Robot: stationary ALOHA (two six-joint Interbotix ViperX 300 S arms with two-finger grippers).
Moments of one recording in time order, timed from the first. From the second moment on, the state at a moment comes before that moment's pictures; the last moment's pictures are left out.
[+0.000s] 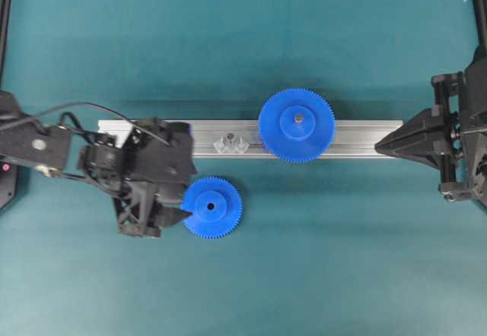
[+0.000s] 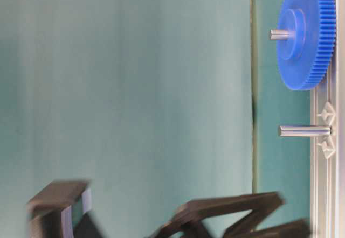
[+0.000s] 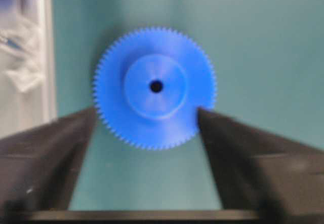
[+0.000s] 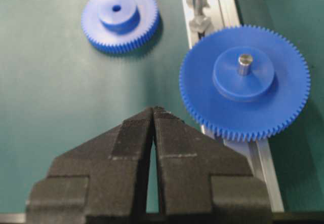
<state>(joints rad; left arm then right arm) -0.12 -0.15 0.72 0.01 0.11 -0.05 0.01 -0.83 1.12 0.04 0.22 0.14</state>
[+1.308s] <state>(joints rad) -0.13 0.15 0.56 0.01 0.21 -0.09 0.01 -0.84 1.13 0.04 0.22 0.15</state>
